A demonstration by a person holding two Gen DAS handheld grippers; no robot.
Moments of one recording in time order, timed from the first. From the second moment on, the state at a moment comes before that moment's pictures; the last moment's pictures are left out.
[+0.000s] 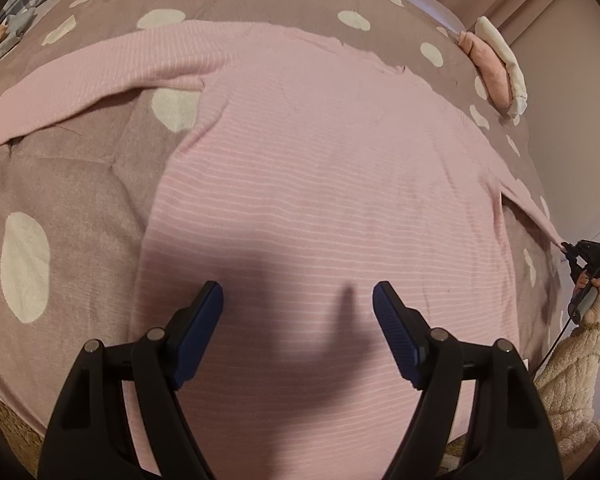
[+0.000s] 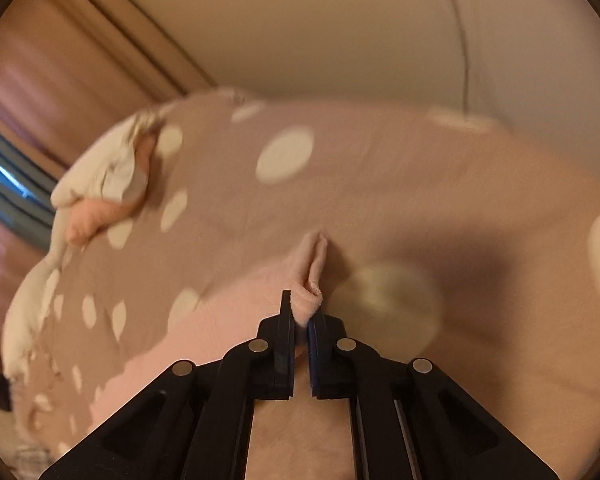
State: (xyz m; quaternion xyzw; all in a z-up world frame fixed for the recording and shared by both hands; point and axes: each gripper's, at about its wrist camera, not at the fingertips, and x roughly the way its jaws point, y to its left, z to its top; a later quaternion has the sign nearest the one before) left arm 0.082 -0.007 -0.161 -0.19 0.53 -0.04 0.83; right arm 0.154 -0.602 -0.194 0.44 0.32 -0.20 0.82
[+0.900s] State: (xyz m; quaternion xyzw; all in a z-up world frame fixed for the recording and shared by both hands) left arm 0.071 0.067 -0.076 -0.24 0.40 0.00 0.88; right arm 0.190 -0.389 0.002 0.17 0.25 -0.06 0.95
